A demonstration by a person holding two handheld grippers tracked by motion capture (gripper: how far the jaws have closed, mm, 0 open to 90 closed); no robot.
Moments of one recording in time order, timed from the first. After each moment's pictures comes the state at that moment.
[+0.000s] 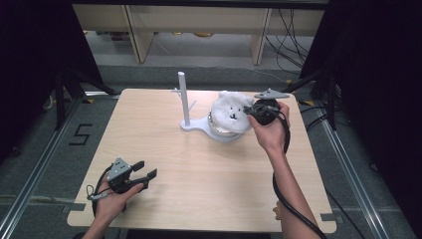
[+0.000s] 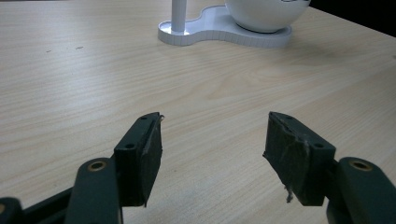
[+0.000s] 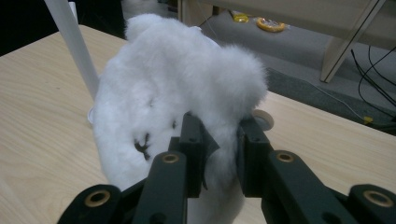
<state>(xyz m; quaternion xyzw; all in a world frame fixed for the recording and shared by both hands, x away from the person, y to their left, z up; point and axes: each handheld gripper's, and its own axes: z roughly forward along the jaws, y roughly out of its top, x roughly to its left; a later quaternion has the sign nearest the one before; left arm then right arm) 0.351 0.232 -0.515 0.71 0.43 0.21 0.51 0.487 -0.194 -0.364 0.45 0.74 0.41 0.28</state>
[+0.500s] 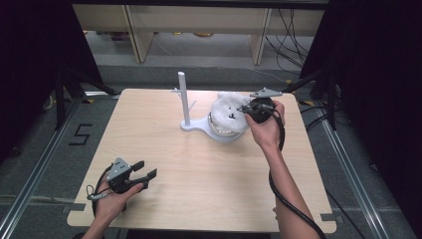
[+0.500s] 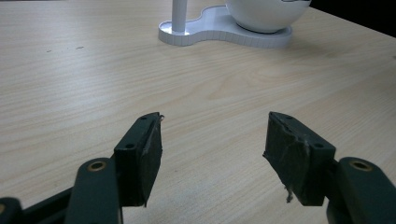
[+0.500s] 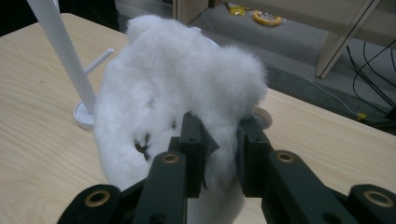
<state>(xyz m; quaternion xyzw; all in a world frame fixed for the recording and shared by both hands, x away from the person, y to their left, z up) 0.352 0.233 -0.515 0.71 0.43 0.21 0.51 0.502 -0.186 -0.373 0.45 0.75 0.39 0.28</state>
